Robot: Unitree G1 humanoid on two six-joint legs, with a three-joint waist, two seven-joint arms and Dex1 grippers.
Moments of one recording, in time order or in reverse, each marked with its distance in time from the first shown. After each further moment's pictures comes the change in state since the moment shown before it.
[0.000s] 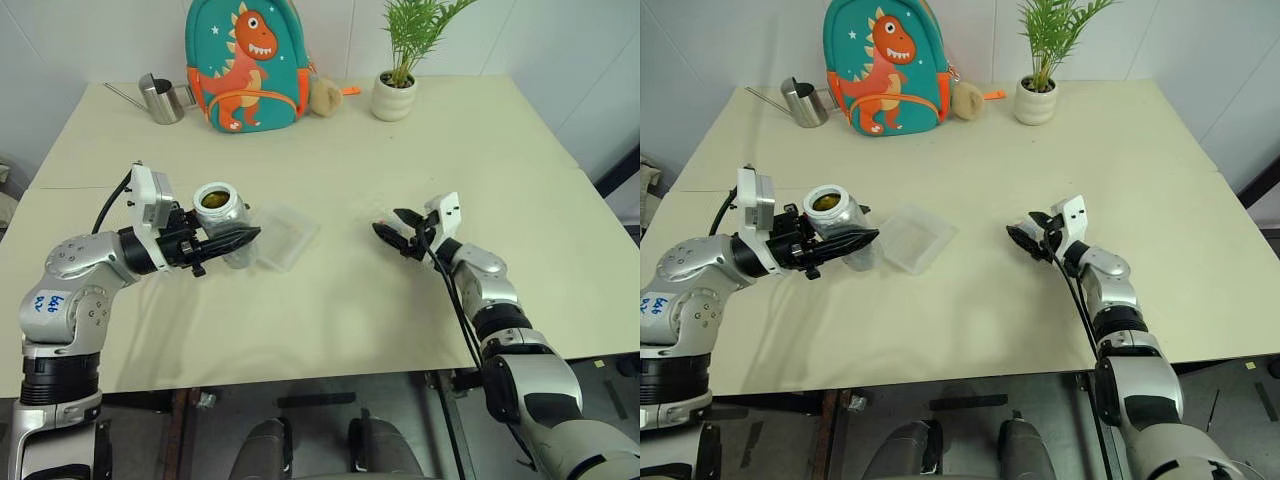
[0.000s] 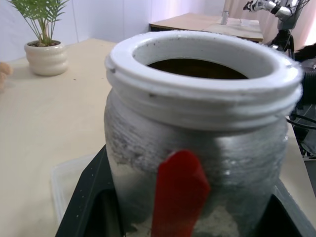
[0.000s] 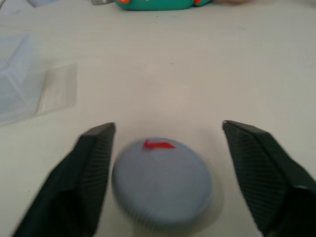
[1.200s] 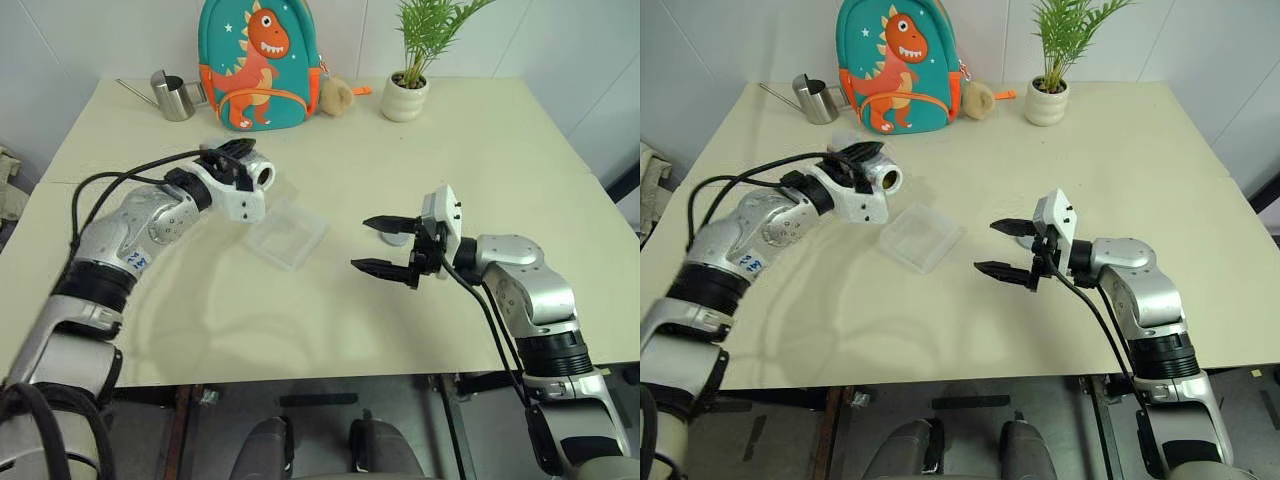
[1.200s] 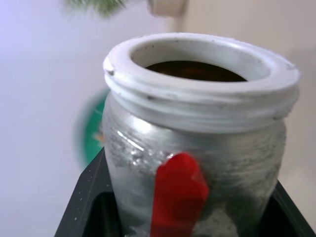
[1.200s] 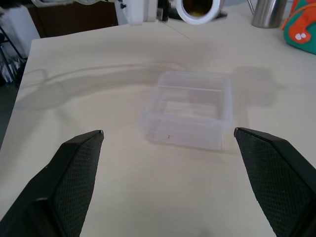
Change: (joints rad) left arm -0.517 0.116 -0.653 0.675 1.504 -1.003 1.118; right arm 0.268 -0.178 0.168 -0.970 0.159 0.556 0.235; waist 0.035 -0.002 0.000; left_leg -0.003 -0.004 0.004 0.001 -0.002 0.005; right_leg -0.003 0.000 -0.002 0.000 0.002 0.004
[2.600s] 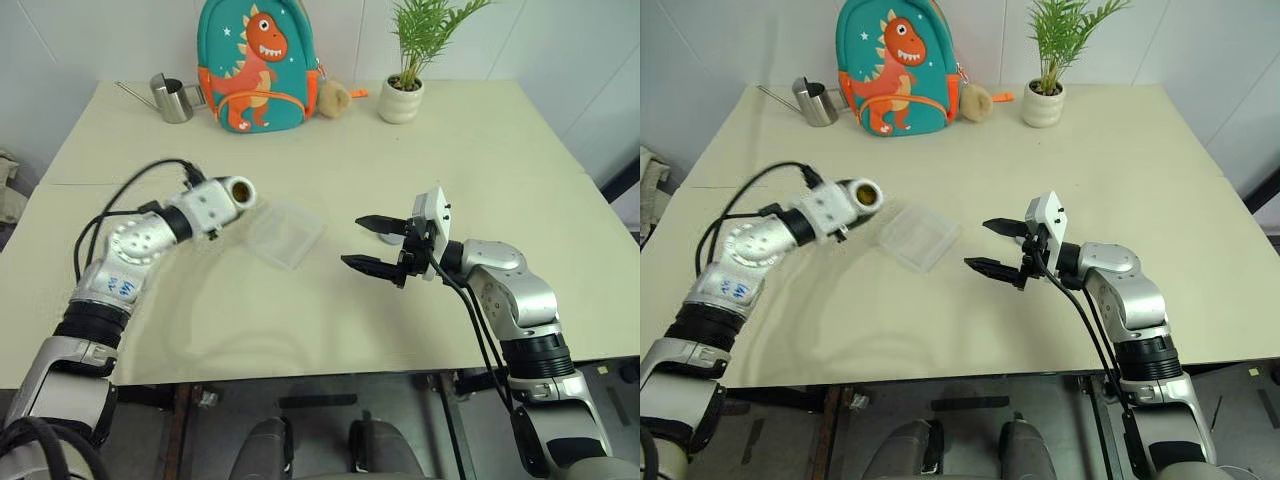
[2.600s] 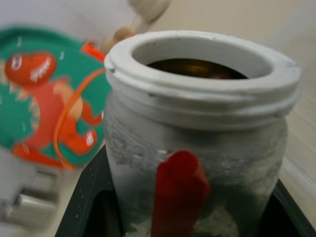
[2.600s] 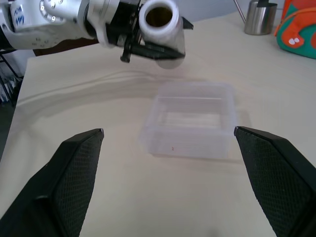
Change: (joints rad) left arm 0.258 -0.055 0.304 -0.129 -0.997 0.384 -0.630; right arm -0.004 0.070 0.000 0.019 0.010 -0.005 -0.044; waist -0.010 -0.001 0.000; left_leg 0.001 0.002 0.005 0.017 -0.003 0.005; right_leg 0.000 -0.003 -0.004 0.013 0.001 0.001
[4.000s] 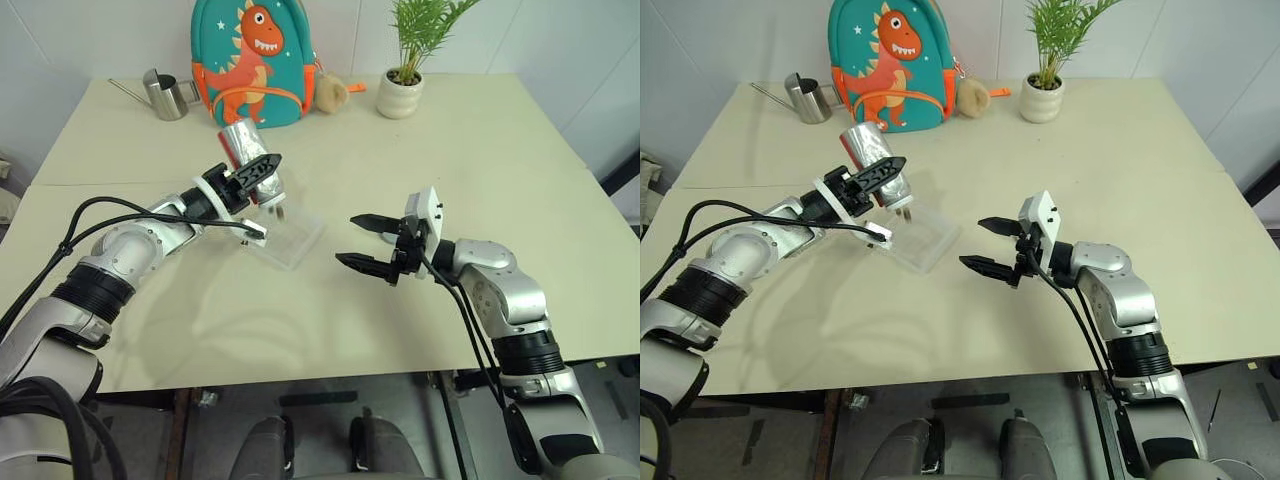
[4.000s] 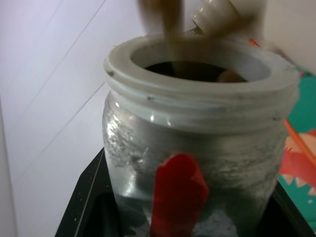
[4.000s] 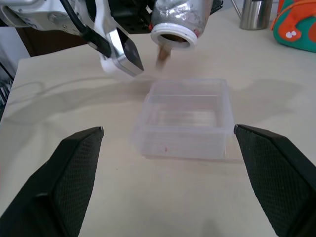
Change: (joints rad) left arm -0.246 0.127 -0.505 0.043 1.585 -0.084 1.151; right arm -0.020 0.036 0.015 0.039 -0.012 -0.025 -0.019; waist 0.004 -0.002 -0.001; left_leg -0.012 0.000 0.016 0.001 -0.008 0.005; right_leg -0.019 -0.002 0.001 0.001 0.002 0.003
